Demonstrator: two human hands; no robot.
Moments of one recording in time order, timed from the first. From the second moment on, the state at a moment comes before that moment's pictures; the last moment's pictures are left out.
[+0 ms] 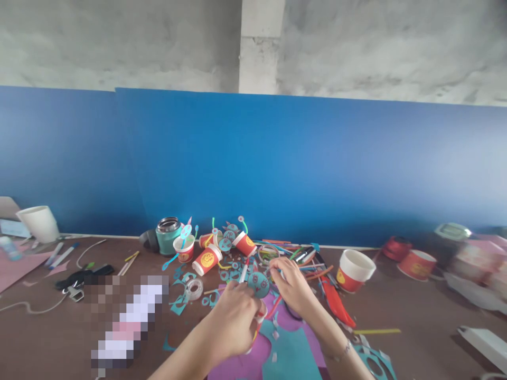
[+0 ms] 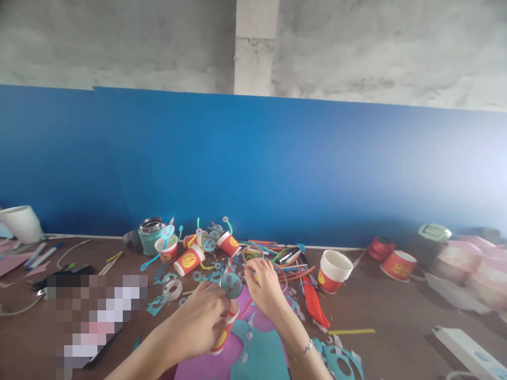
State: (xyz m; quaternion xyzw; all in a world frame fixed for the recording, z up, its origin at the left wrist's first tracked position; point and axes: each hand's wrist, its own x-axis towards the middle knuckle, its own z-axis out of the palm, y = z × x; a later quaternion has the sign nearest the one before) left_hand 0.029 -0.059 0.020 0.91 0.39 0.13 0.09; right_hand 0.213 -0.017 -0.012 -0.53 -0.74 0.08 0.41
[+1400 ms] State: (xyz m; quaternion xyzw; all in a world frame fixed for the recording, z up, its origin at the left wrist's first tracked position) left_hand 0.028 -0.054 0.016 0.90 0.40 0.12 0.10; right_hand 0.199 -0.027 -0.002 -0.52 -0.71 0.20 0.43
